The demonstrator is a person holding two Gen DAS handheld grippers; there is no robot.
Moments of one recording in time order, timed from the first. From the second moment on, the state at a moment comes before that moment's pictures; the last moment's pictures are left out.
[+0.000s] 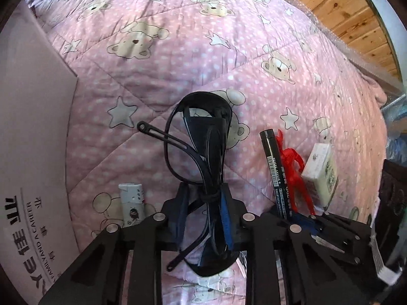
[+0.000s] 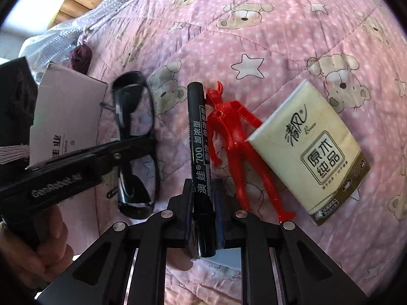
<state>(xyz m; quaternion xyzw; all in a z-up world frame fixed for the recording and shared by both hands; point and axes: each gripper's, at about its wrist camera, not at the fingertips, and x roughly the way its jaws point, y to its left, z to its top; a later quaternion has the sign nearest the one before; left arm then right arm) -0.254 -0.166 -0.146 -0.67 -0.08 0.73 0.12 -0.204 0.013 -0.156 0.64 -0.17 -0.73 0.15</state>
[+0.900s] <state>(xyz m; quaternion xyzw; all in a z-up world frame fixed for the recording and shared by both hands) -0.191 -0.204 -0.065 -0.62 -0.10 0.76 0.14 -0.123 0.014 -0.091 0.61 -0.19 -0.76 0.15</state>
